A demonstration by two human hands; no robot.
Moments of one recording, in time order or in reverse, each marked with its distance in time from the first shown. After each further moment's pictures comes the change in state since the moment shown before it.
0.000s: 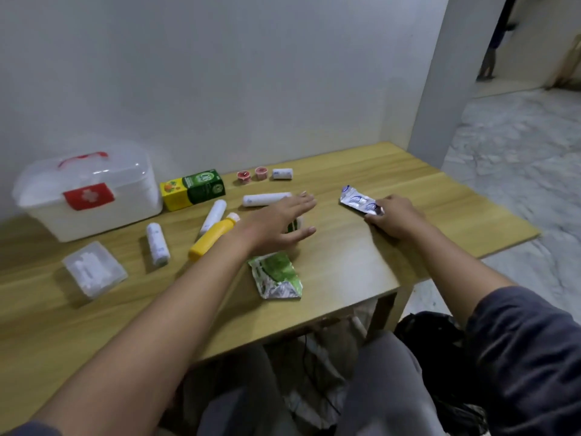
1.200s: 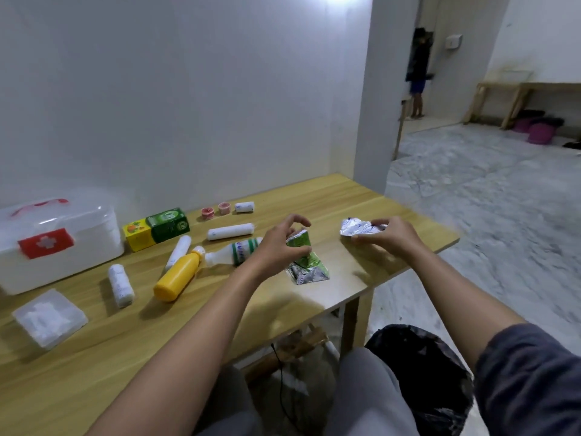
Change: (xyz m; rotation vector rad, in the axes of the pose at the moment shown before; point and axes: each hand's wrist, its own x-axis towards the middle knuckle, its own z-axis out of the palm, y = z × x) left_hand 0.009 0.070 0.019 -0.707 0.131 -0.144; right_hand -0.074 0.042 -0.037 0.652 0.184 0.131
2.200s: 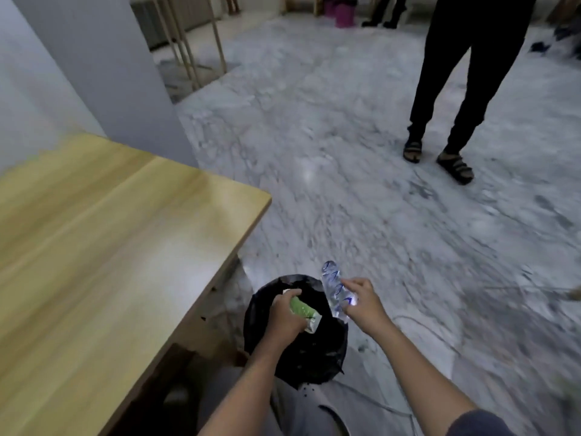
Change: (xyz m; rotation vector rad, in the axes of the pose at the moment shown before) left_hand 0.107 -0.101 0.401 0.065 -0.549 -0.316; right_hand -0.042 0.344 -0.059 0.065 0.176 0.575
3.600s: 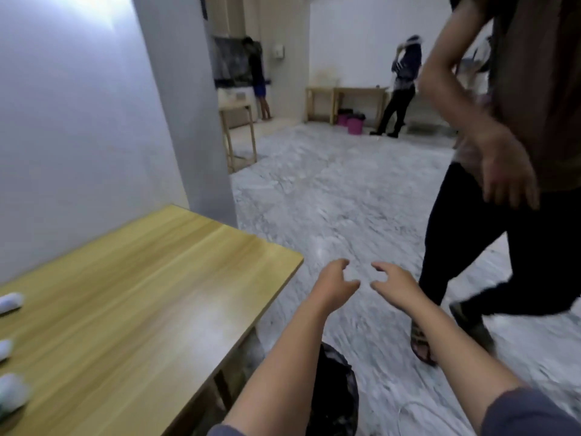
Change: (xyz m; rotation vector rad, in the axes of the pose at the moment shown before) left_hand -0.074 0.190 -0.059 0.162 -0.009 0.393; right_hand -0.053 -0.141 -0.118 -0.238 0.178 -0.153
